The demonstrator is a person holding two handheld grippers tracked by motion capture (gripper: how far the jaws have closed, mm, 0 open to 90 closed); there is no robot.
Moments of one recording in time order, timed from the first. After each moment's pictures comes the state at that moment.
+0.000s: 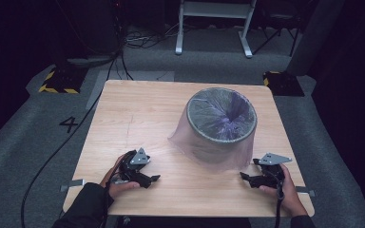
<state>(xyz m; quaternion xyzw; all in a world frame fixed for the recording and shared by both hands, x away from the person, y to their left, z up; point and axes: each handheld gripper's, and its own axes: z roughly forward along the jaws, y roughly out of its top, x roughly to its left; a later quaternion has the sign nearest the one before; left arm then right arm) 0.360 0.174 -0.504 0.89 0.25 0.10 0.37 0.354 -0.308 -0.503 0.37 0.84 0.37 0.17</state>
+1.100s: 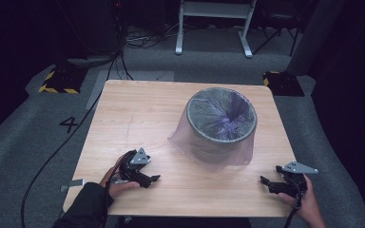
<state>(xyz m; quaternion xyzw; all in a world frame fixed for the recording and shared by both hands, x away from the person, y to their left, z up) 0.361 0.174 -0.504 0.89 0.25 0.10 0.37 0.325 -0.367 -0.504 0.45 0.79 0.35 0.20</state>
